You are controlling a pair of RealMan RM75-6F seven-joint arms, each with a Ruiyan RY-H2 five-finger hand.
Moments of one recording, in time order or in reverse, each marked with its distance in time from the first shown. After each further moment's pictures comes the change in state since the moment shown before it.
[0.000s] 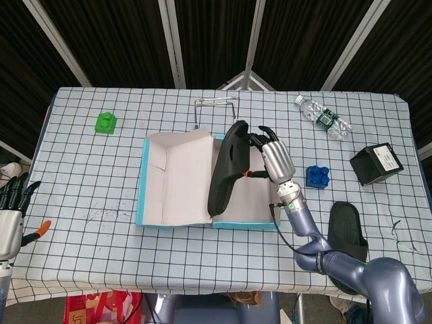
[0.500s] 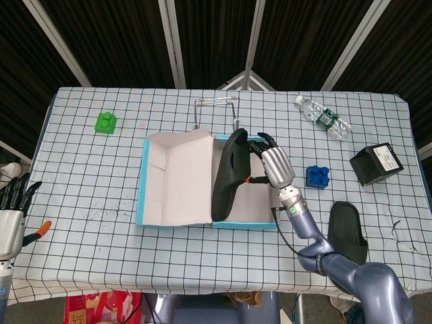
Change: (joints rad) left arm -0.001 -0.004 0.001 -0.005 -0.007 -0.007 0.020; right arm -0.027 -0.077 -0.027 0.172 -0.086 -0.007 0.107
